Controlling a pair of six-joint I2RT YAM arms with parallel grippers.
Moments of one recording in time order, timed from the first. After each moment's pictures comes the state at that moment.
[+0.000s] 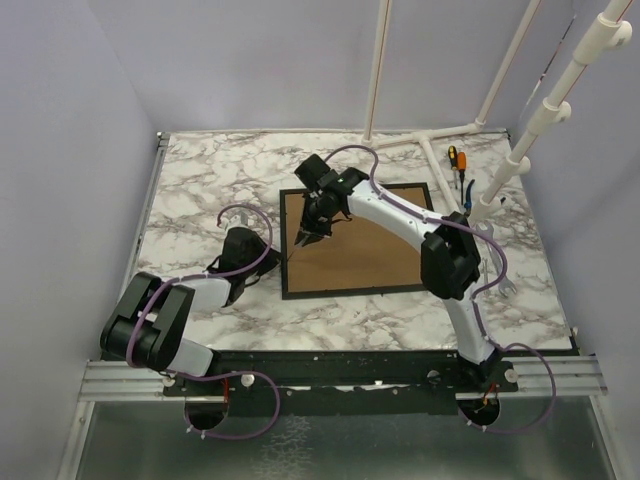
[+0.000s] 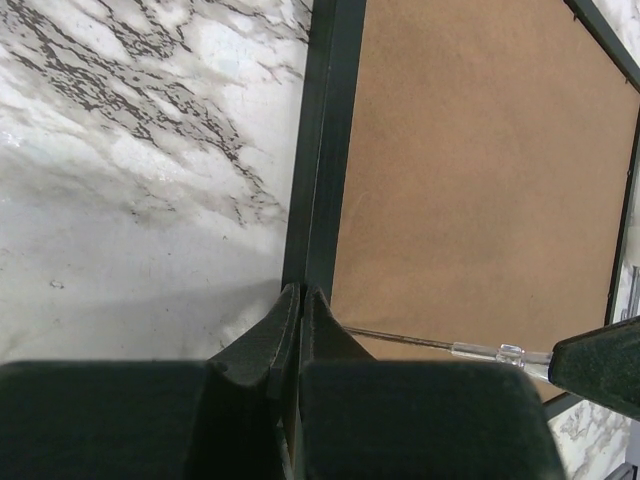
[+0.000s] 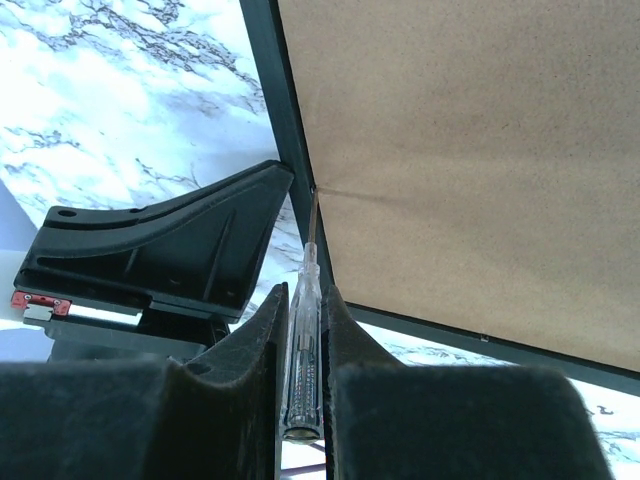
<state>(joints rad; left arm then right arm) -0.35 1.44 0.40 0.45 0.08 -0.86 0.78 2.16 1.91 -0.84 -0.21 0.95</state>
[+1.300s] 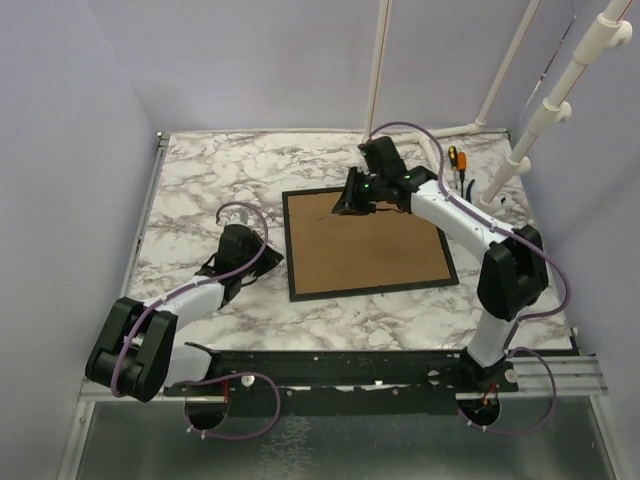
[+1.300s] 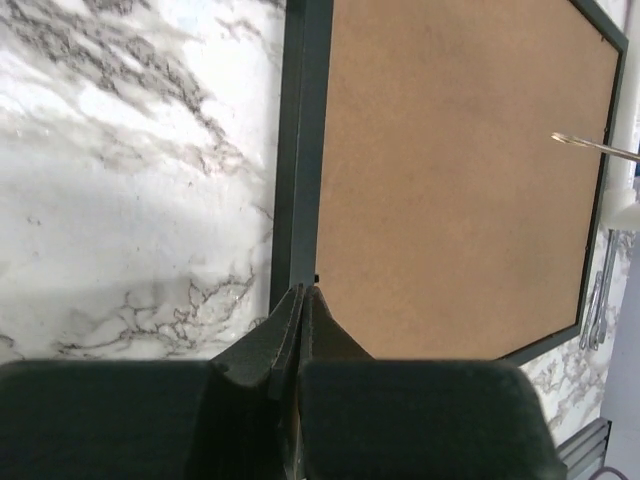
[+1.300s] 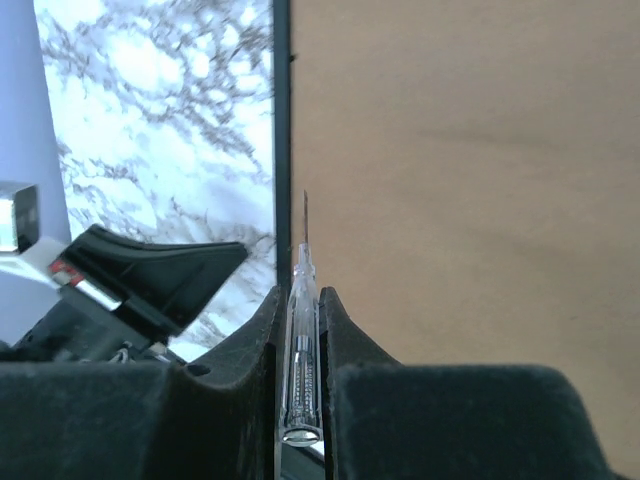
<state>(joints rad) -0.36 1.27 0.42 0.24 0.12 -0.85 0.64 1.81 1.60 -0.62 -0.16 0.65</state>
